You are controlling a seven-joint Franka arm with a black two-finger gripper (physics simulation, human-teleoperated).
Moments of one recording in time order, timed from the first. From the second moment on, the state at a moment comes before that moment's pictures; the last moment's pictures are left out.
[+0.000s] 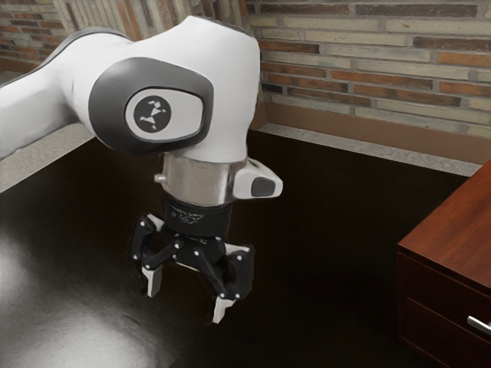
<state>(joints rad) -0.17 -0.08 -0.14 -1.61 -0.02 1.12 -0.63</state>
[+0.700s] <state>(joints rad) -0.73 0.01 0.16 -1.53 -0.14 1.68 -1.37</state>
